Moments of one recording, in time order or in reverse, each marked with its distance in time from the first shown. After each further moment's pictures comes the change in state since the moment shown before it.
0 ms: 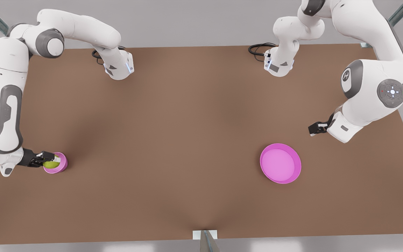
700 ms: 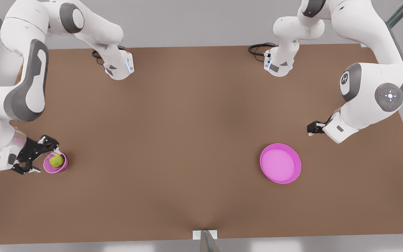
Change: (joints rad) left arm -0.001 0.020 -0.001 0.010 -0.001 0.002 0.151; right arm 0.419 -0.374 0.003 0.157 -0.304 -0.155 -0.070
